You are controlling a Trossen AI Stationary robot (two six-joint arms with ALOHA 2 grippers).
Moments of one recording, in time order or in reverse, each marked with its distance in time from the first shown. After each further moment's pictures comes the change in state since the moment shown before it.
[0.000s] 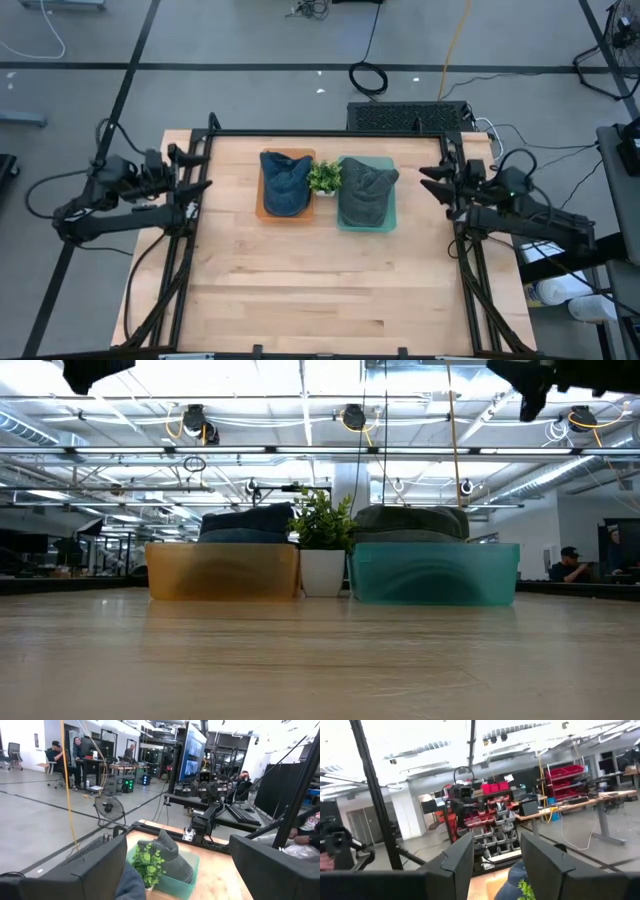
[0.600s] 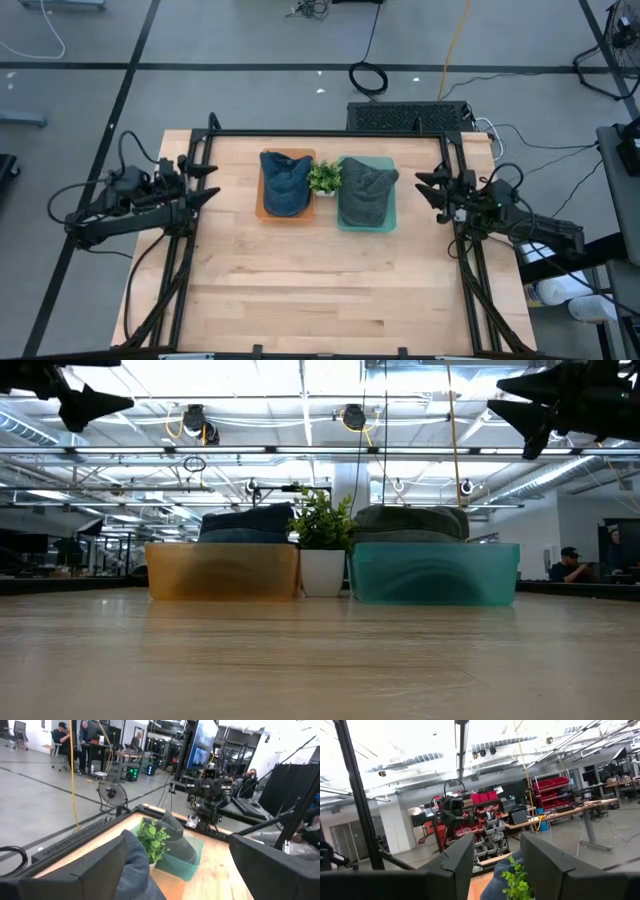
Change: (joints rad) left arm 0.000 -0.156 -0.186 -0.019 -0.025 -0.080; right arm 0.000 -0.168 -0.267 0.159 0.081 -0.002
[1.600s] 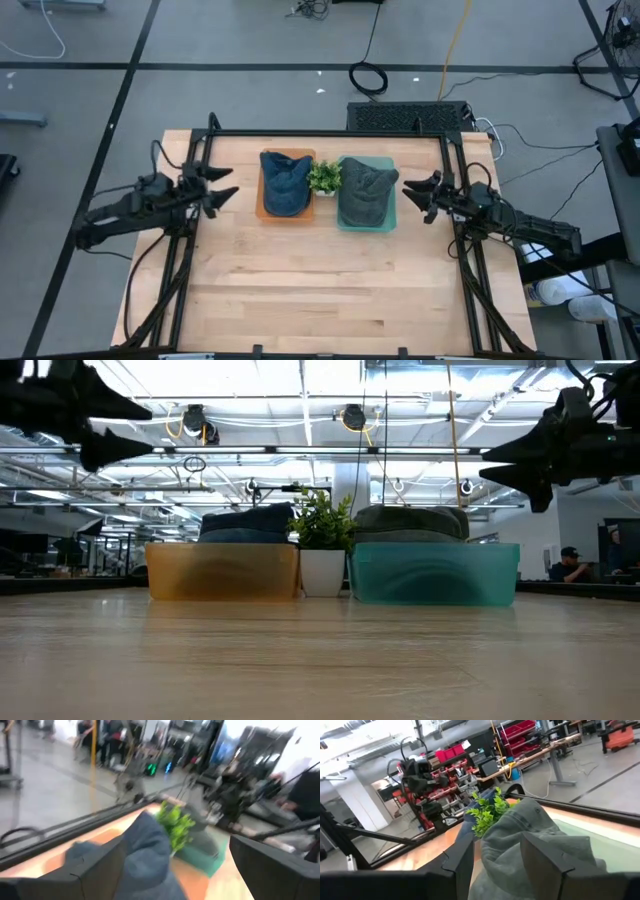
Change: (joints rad) left arm 0.000 -0.001 -0.223 0.177 -0.108 -0.048; right arm 0.000 -0.043 -0.072 -0.285 0.100 0.133
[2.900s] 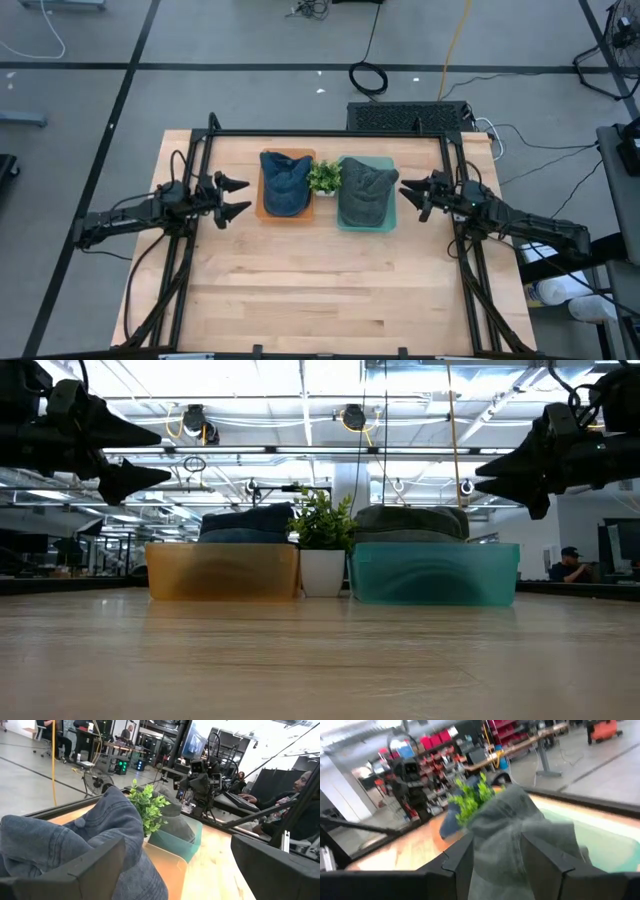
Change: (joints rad) left arm 0.000 0.014 -0.257 0.327 0.169 -0.031; right arm -0.034 0.131 -0.001 0.052 0.006 -0.020
